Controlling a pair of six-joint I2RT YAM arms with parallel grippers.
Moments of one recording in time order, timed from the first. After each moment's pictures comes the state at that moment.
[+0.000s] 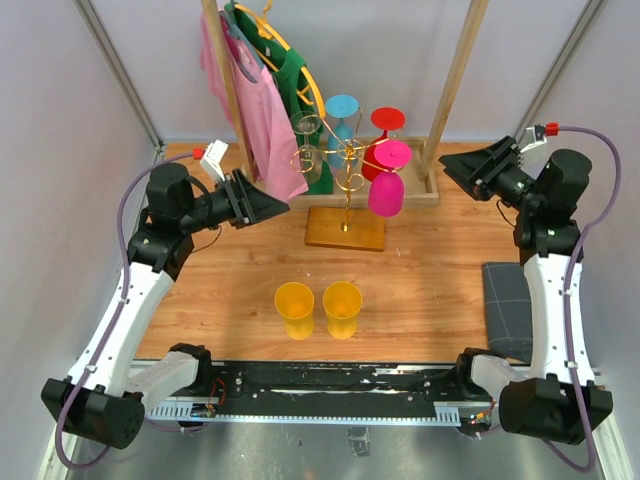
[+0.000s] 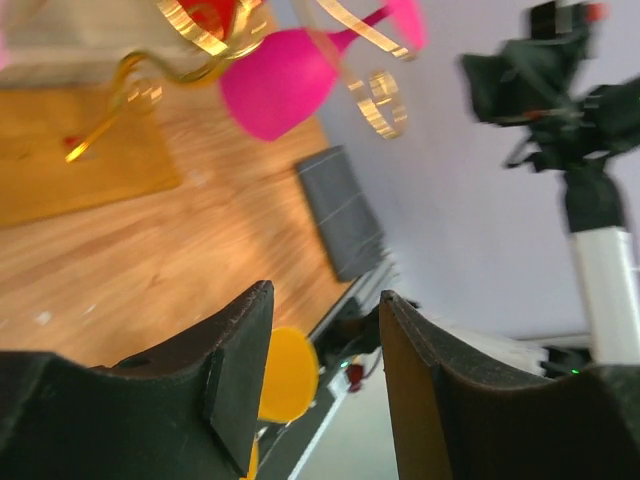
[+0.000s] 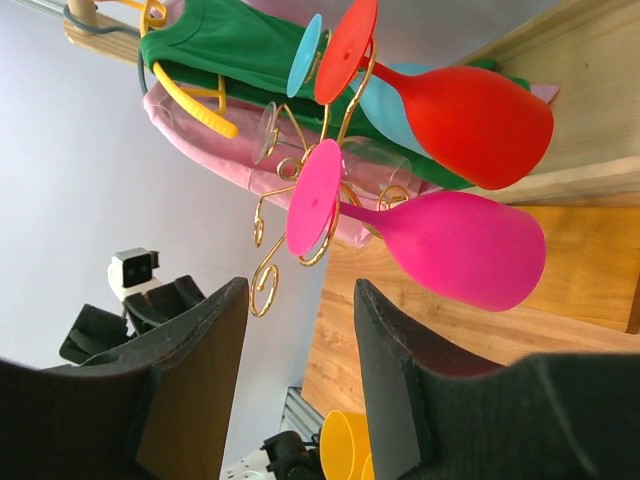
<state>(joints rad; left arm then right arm) -0.23 1.01 1.08 -0.22 0.75 -0.82 -0.17 1.09 1.17 -0.18 -0.79 1.01</state>
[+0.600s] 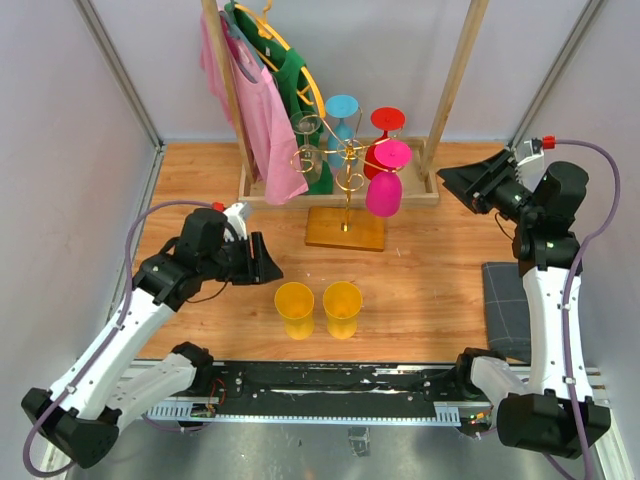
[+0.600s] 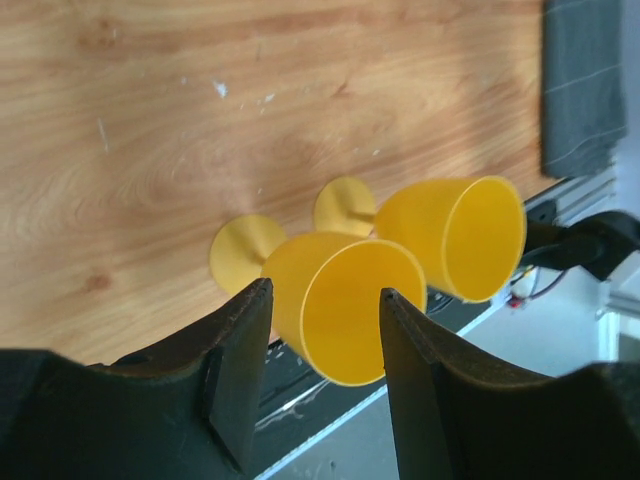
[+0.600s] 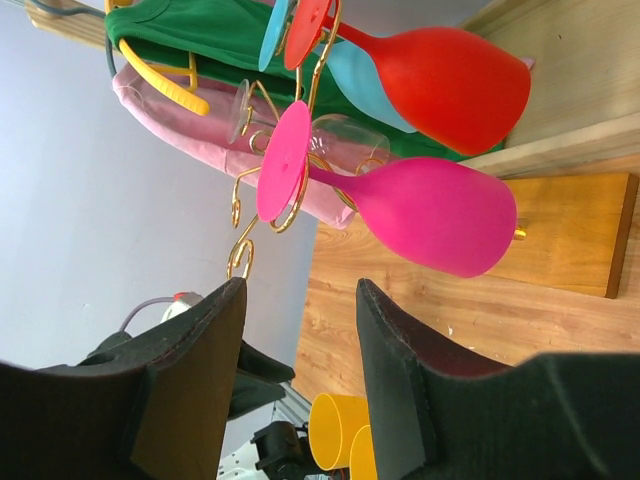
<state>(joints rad) -0.46 0.87 0.95 -0.76 0.30 -0.55 -0.17 1.00 1.11 -0.26 -0.77 0.96</state>
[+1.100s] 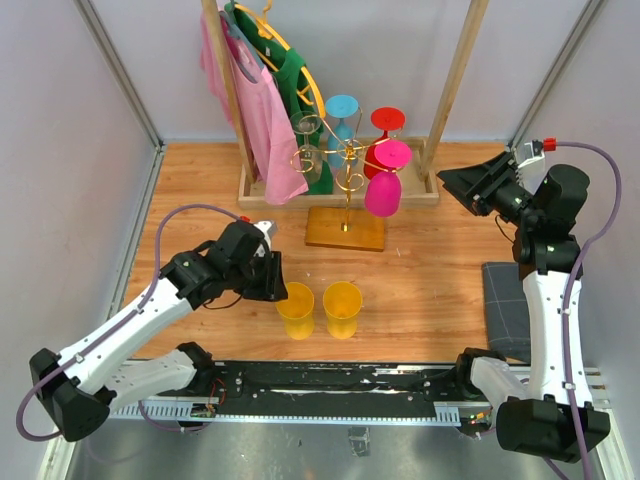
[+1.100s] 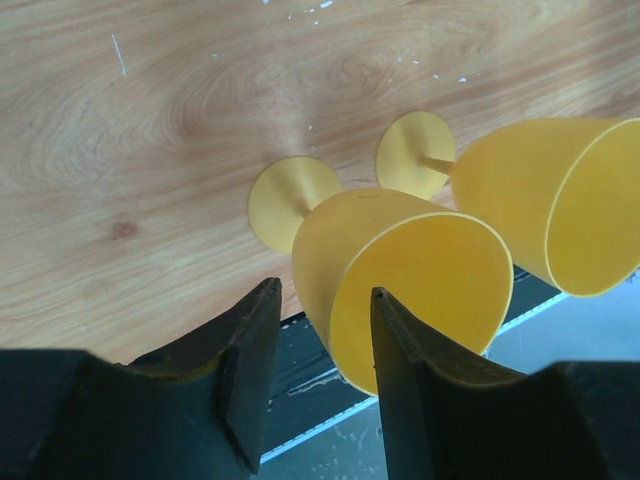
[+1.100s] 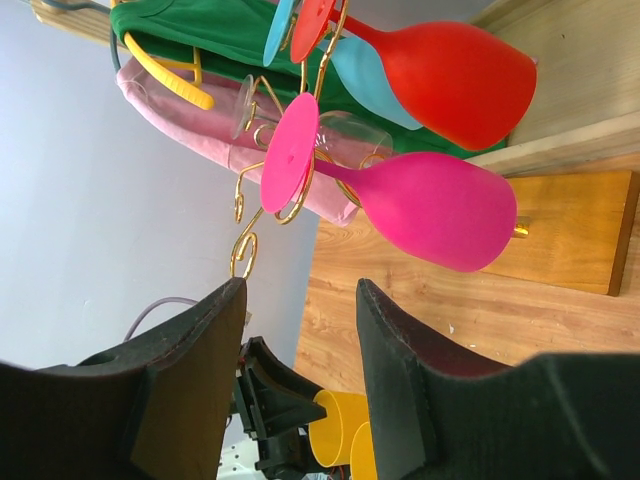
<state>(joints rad) -0.71 0.97 0.92 -0.85 0.07 -0.58 -0.17 0.97 1.09 -0.27 -0.77 0.96</state>
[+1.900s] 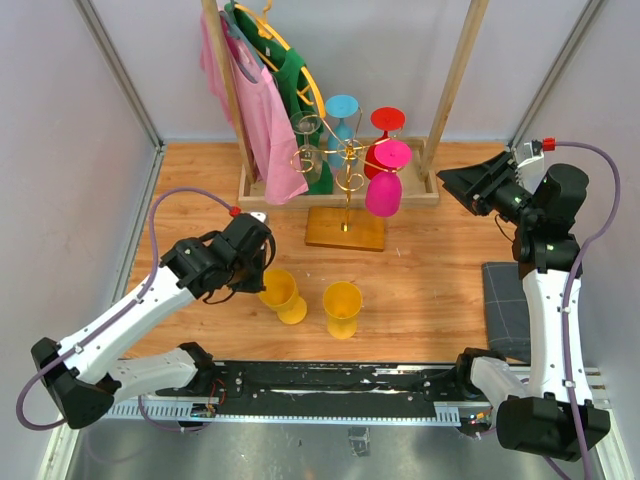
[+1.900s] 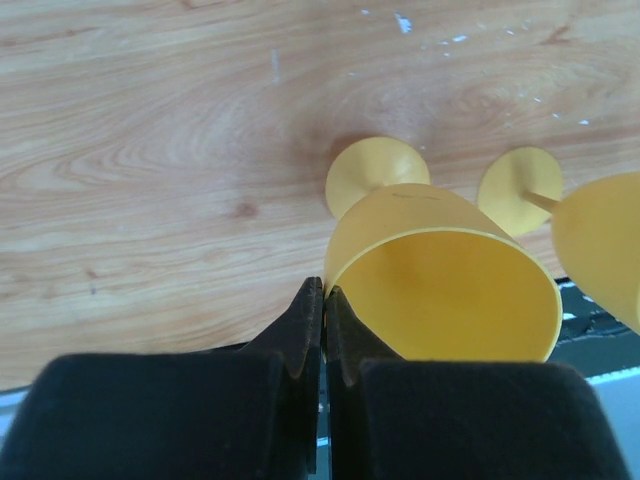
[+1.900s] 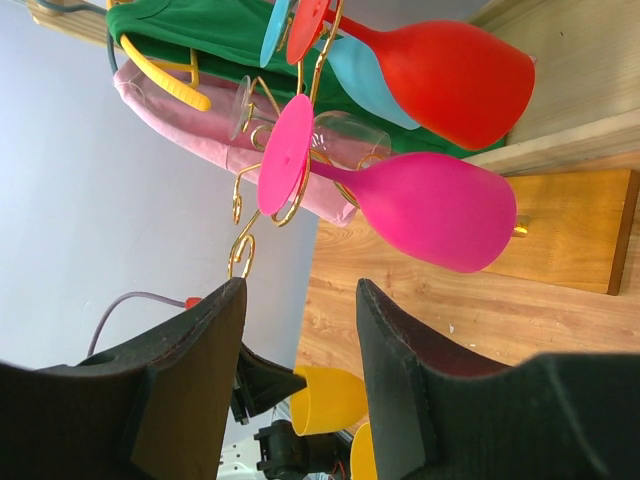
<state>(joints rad) -0.76 1.05 1.07 -1.04 -0.19 -0.58 -0.17 0.98 1.09 -0.27 -0.77 0.96</state>
